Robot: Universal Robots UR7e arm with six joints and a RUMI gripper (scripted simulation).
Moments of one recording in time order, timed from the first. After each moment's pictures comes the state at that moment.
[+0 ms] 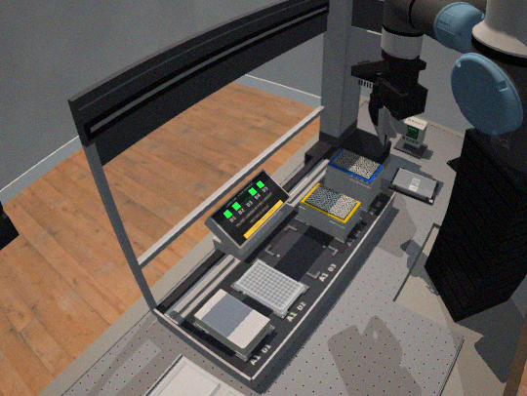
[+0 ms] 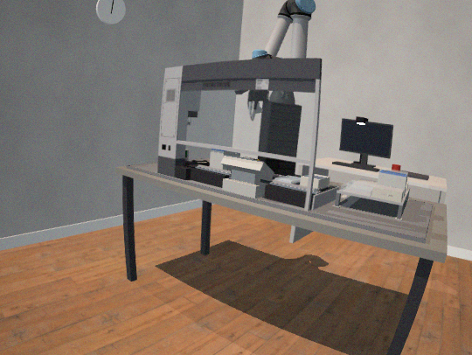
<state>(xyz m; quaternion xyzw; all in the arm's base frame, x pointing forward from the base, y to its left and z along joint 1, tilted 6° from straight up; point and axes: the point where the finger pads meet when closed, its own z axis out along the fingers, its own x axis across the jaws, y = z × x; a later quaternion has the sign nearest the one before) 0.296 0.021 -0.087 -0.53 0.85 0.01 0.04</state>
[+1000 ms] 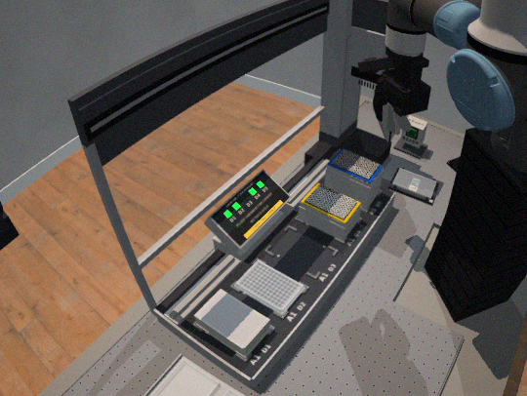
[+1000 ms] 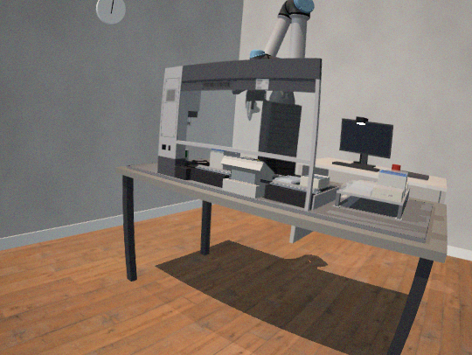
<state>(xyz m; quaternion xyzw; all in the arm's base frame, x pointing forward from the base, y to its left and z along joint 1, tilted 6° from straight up) 0.293 0.002 -0.088 -0.50 0.86 0.01 0.04</state>
